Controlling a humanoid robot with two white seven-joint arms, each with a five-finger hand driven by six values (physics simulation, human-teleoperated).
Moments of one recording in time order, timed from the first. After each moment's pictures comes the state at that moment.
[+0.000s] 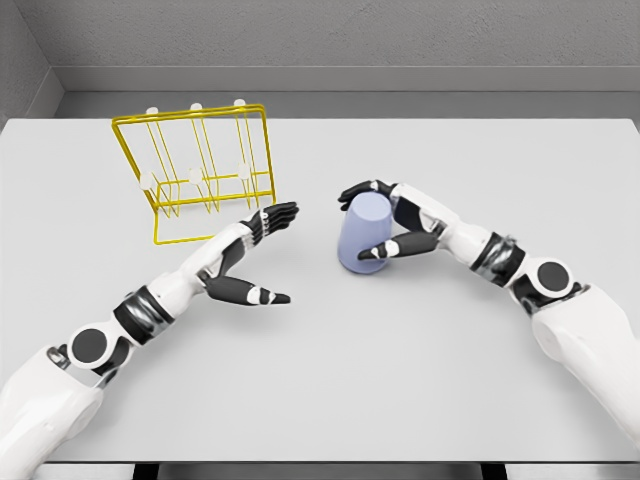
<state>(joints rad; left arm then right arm) -0.25 0.50 -0.63 -1.45 0.44 -0.40 -0.29 -0.55 -0.43 0.75 -1.04 -0.69 -0.49 0.61</state>
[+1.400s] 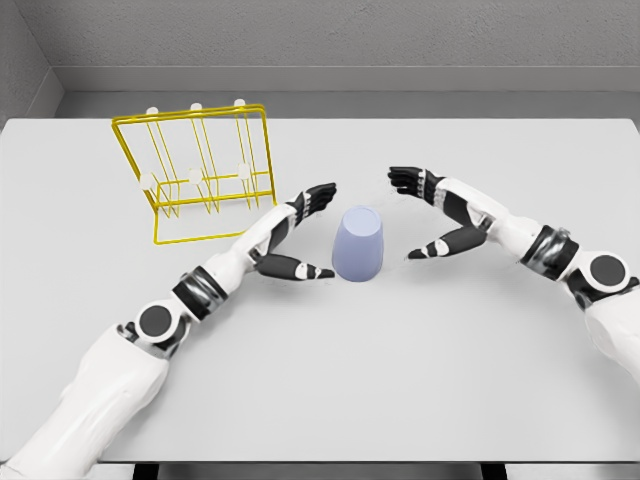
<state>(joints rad) -0.36 0.24 -0.60 -1.19 0.30 -0.41 -0.29 -0.59 -0.58 0.72 -1.04 -0.66 -0.49 0.61</state>
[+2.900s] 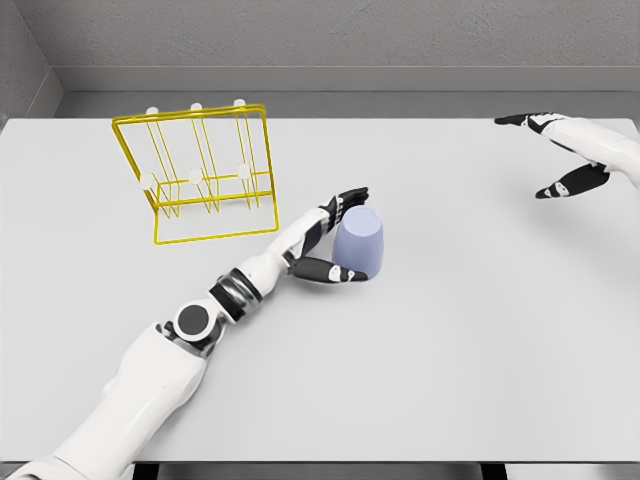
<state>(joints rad) -0.39 0.12 -0.62 -1.10 0.29 -0.41 -0.30 -0.72 -0.82 0.64 -1.04 0.08 -0.61 0.36</state>
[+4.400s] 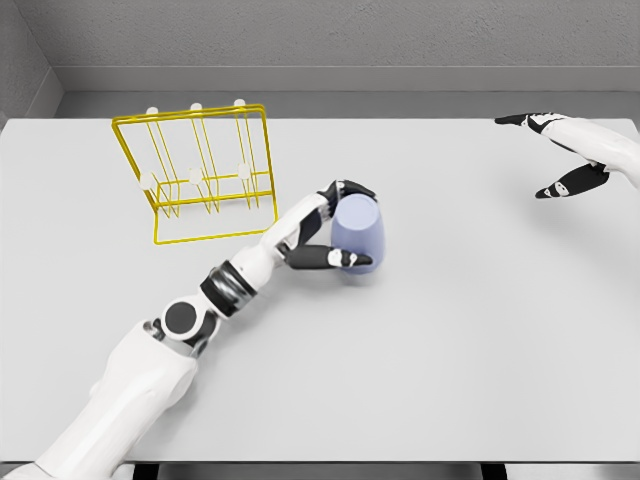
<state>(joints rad) -0.36 0.19 -0.60 -1.30 0.36 -0.41 -0.32 -0.72 -0.82 0.64 -1.03 0.08 -0.61 0.36</state>
